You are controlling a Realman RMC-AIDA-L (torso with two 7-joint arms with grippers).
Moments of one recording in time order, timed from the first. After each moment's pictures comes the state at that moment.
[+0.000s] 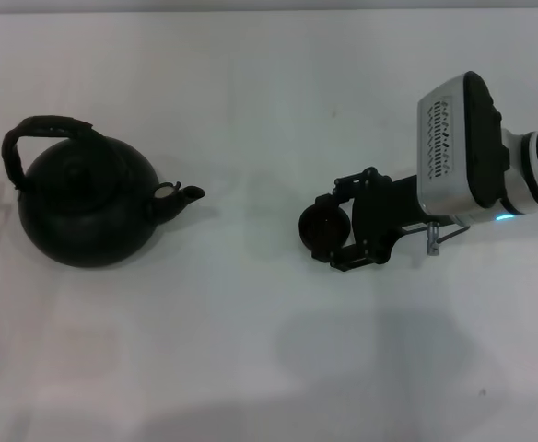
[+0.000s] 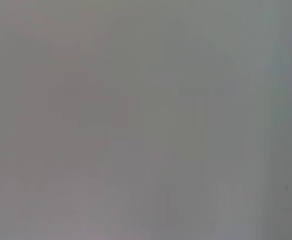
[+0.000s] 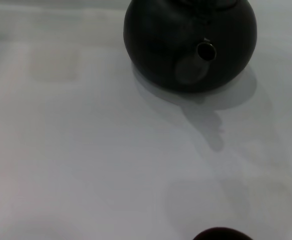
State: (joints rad) left arm -0.17 -2.08 1.00 -0.03 0.52 1.55 -0.31; right arm 0.51 2.02 -1.65 -0.84 1.25 1.05 -1.68
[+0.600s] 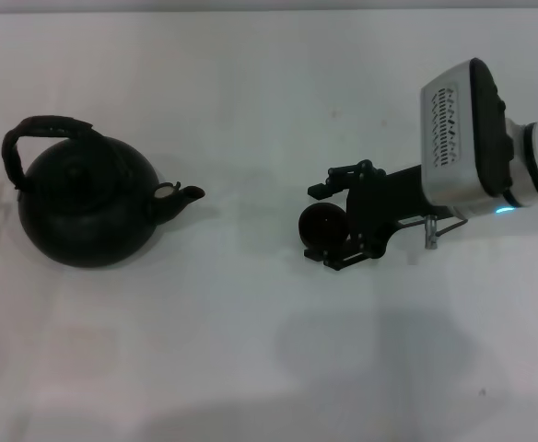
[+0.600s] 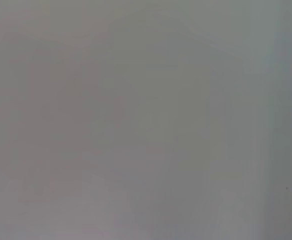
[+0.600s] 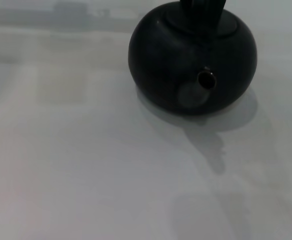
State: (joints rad) left arm -0.17 -2.08 1.00 -0.03 0.52 1.55 -0.31; right arm 0.52 2.02 -1.63 -0.85 1.29 1.09 -1.69
